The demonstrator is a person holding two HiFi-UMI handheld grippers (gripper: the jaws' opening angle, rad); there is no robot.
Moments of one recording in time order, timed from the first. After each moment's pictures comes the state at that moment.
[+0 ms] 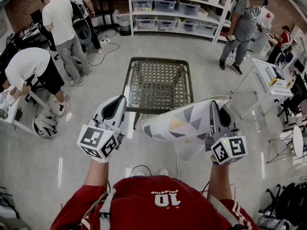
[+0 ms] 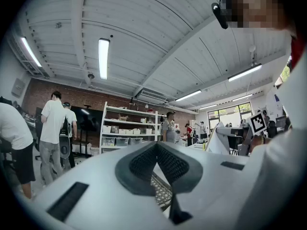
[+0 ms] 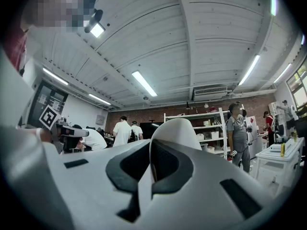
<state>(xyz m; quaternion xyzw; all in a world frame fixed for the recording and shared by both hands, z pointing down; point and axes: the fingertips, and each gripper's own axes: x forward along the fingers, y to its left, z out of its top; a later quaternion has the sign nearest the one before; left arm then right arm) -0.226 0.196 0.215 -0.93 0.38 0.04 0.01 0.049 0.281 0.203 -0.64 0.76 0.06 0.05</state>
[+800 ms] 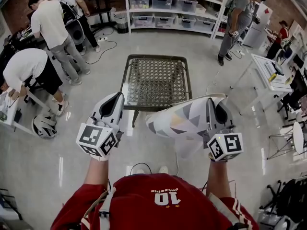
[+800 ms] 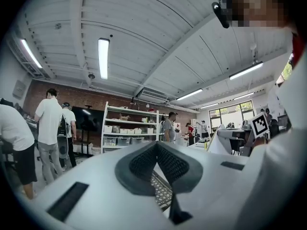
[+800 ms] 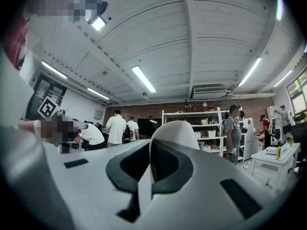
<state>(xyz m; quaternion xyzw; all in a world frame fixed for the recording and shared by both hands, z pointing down) -0.225 0.191 0.217 -0.92 0.38 0.03 0.02 0.049 0.274 0.220 -0.66 0.75 0.06 0.02</state>
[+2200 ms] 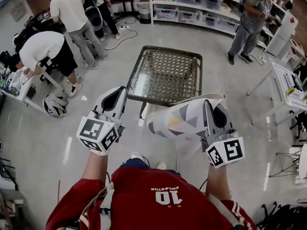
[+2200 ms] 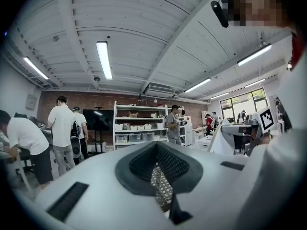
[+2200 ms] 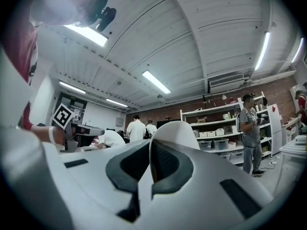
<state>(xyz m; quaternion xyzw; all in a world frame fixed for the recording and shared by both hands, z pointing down) -0.166 0.204 0.225 -0.89 0.45 -0.01 0.03 0.077 0.266 0.230 -0.54 0.84 0.05 0.04</state>
